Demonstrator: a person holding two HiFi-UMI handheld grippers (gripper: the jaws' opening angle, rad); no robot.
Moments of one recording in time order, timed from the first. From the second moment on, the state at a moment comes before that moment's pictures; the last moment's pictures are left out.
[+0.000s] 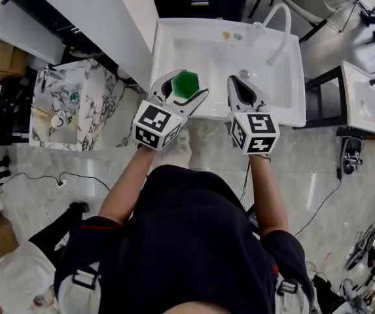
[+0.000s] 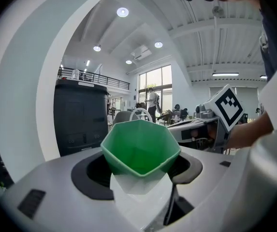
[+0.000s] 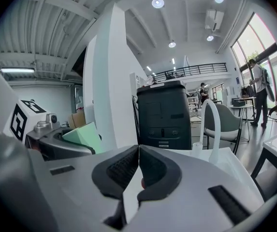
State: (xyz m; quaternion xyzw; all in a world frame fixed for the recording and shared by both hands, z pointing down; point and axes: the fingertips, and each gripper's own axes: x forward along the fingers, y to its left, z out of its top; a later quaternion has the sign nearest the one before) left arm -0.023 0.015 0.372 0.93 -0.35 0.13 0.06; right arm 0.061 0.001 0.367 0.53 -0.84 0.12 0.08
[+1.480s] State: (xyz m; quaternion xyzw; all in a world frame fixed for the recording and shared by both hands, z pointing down) left arm -0.052 -0.148 0.403 0.95 -0.27 0.12 0.12; right arm 0.028 -0.146 0.397 0.58 -0.79 0.16 0.13
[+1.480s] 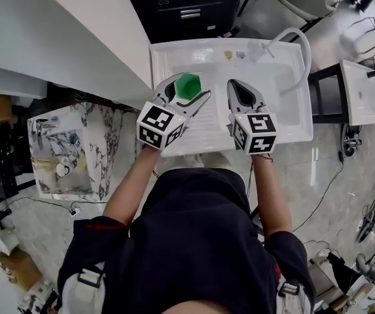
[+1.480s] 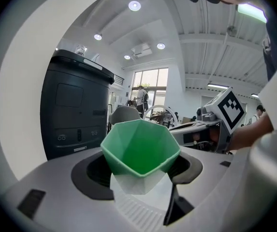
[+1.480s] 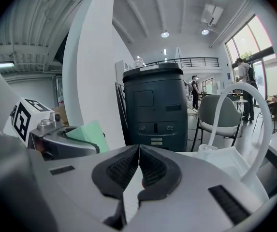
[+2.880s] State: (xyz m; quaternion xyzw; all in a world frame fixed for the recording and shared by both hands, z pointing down) left arm 0.013 -0.234 0.450 0.92 -0.32 0.14 0.14; right arm 0.084 -0.248 0.440 0.50 -0.83 0.20 0.16
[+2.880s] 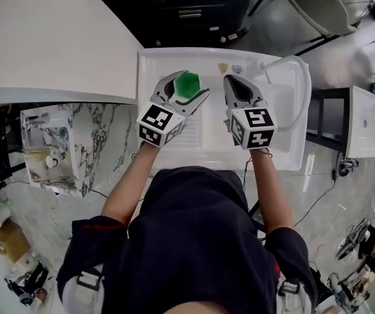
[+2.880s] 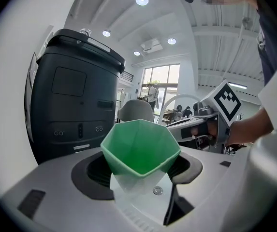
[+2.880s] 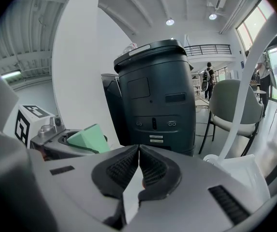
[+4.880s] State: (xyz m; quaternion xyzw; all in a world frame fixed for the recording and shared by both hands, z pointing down) left arm 0.009 -0.323 0.577 0.90 -0.34 0.21 0.15; right arm 0.085 -0.283 0.536 0.49 -0.80 0.27 0.20
